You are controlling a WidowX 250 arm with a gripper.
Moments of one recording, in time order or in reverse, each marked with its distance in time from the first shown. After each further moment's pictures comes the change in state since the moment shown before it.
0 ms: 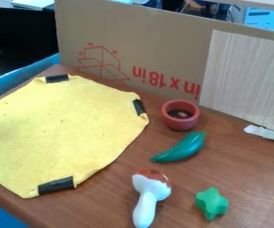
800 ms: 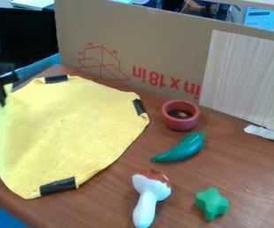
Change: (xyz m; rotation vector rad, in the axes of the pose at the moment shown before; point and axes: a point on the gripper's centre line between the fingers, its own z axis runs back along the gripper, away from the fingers) arm 0.031 -0.072 0.044 -0.105 0.138 0.040
